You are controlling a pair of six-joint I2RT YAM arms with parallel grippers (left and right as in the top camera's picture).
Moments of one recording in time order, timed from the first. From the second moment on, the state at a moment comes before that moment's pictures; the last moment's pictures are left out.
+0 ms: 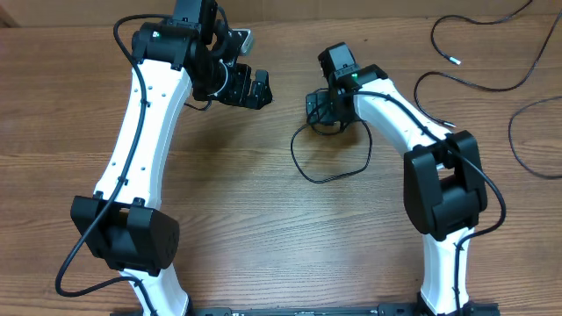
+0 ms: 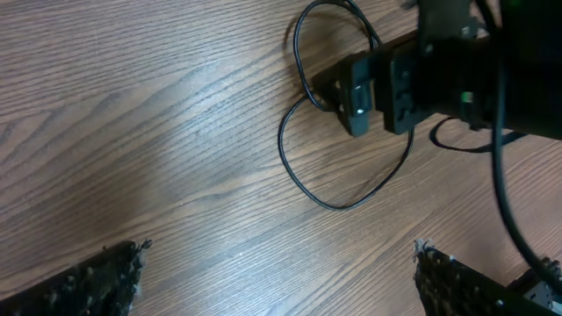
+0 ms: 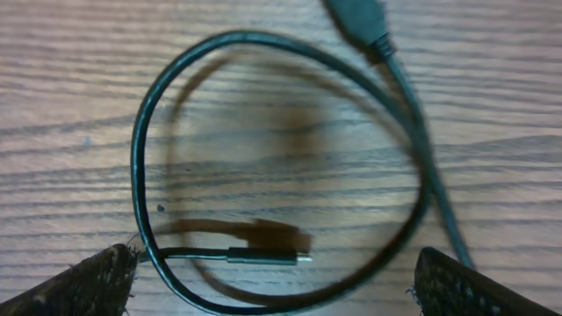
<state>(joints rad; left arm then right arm) -0.20 1.94 2.02 -1.31 0.38 0.01 0.37 2.19 1.71 -0.78 0.05 0.29</state>
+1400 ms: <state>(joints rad) -0.20 1.94 2.02 -1.31 0.38 0.01 0.03 2.22 1.67 -1.08 0.06 0.27</state>
